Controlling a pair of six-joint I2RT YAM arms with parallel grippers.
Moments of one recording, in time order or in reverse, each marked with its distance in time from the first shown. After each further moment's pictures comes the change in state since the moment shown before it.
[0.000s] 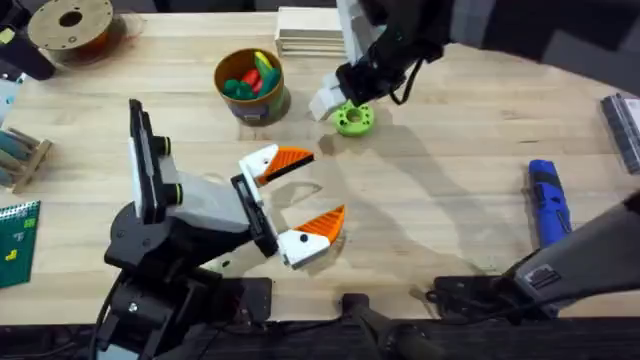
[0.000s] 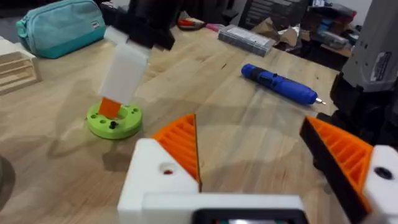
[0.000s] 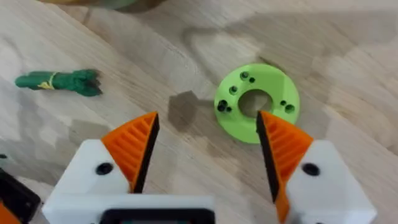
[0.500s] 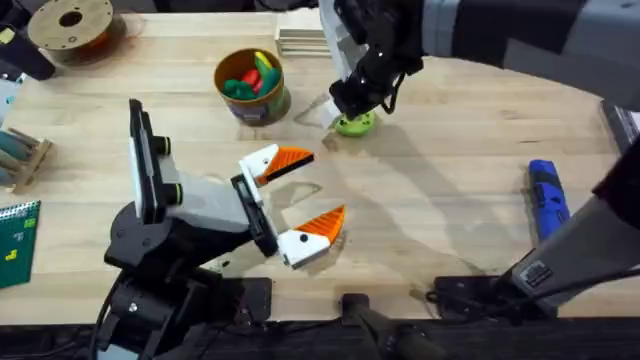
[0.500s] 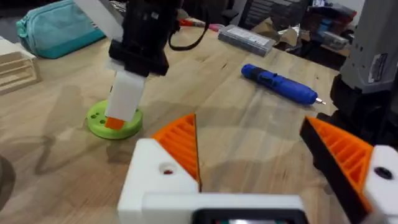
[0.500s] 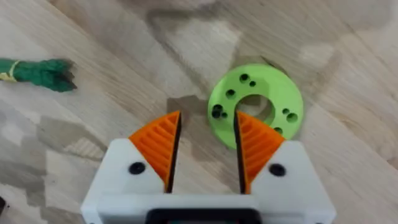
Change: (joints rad) left arm 0.000 0.000 0.000 0.000 0.000 0.000; right arm 0.026 0.078 0.000 0.008 0.046 -0.045
